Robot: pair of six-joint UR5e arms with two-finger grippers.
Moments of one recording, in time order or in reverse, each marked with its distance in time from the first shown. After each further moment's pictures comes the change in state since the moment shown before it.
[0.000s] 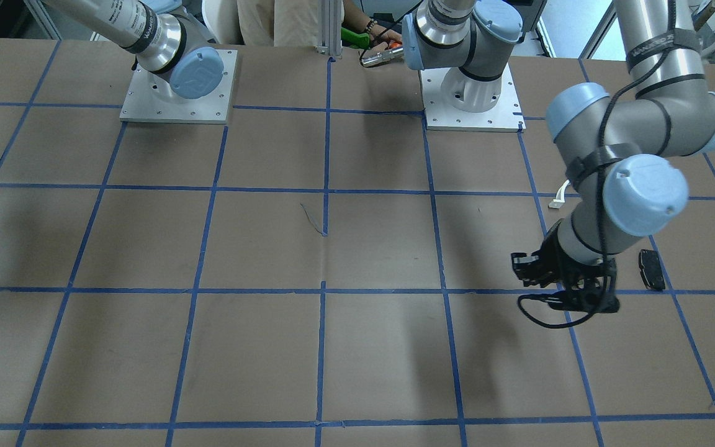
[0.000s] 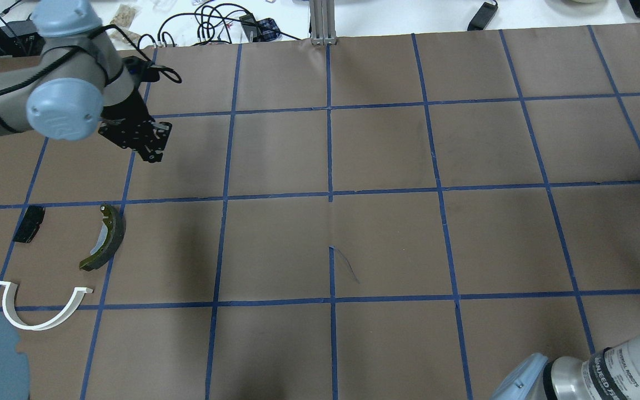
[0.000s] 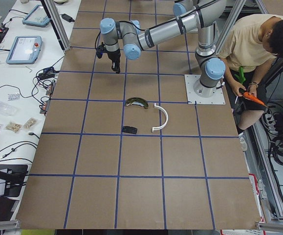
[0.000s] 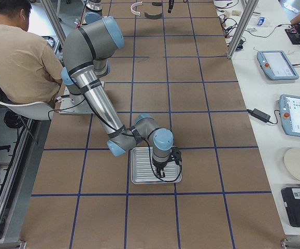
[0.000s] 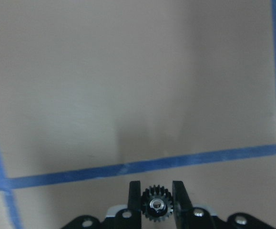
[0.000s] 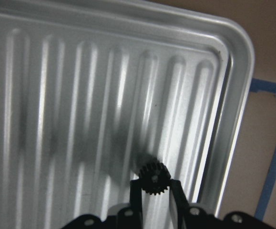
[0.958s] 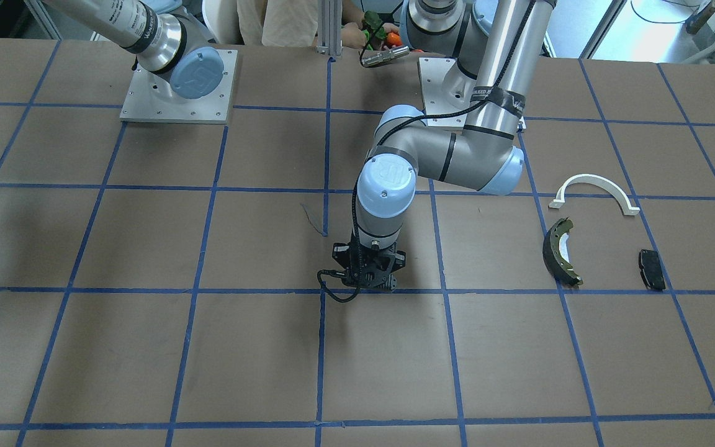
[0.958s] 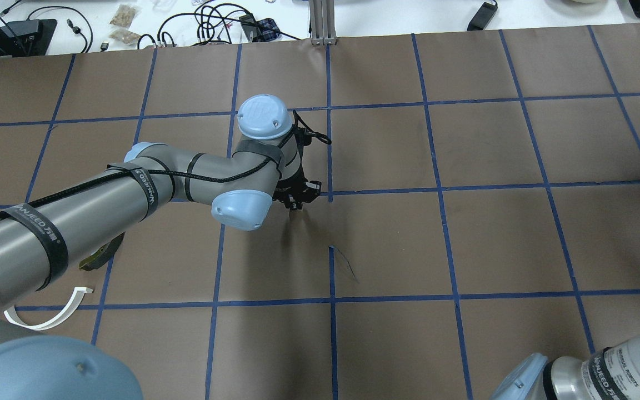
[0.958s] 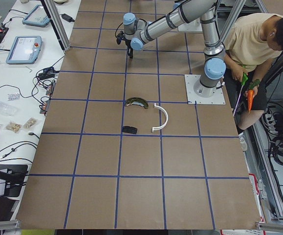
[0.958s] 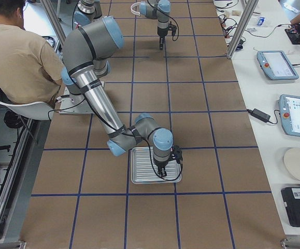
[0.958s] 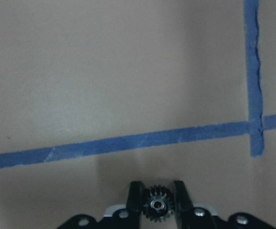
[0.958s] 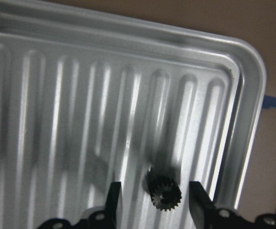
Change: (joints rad) left arm -0.491 -0.135 -0.172 0.398 -0.094 -0.417; right arm 0.000 0.011 0.002 -0.001 0.037 -0.002
